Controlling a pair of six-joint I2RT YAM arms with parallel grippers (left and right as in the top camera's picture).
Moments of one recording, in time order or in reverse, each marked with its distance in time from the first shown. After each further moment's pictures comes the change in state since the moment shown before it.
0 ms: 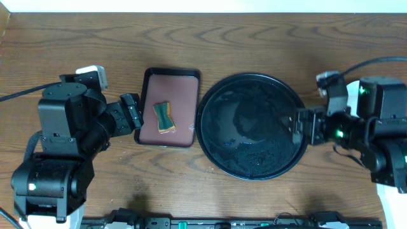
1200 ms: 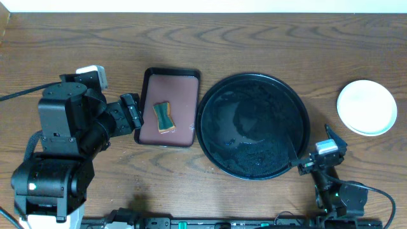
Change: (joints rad) left arm 0.000 0.001 0.000 0.000 0.000 0.000; right arm -0.109 -1.039 -1.304 1.122 0.183 -0.264
